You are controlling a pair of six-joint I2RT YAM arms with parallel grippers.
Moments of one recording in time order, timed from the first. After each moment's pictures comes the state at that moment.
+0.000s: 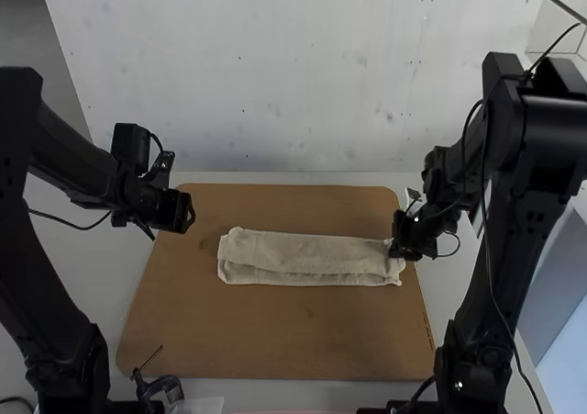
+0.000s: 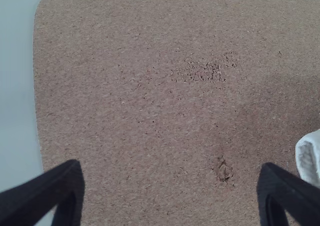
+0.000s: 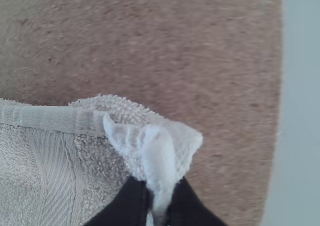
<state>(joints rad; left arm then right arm) -0.02 1.53 0.59 0.07 0.18 0.13 -0.14 1.79 0.74 -0.21 -0.35 -0.05</state>
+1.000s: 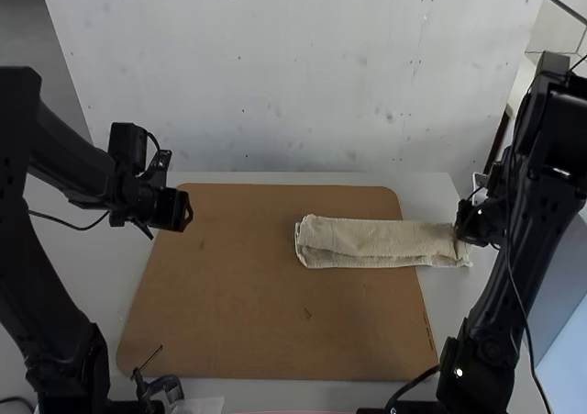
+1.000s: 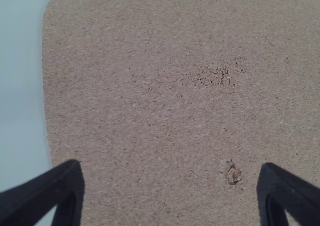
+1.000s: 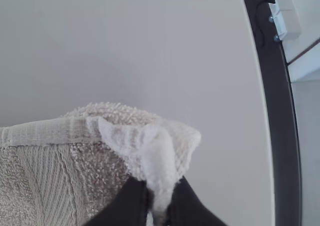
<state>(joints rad) 0.00 1.53 0.59 0.08 0.18 0.13 -0.52 1.96 0.96 -0.11 -0.28 -0.32</state>
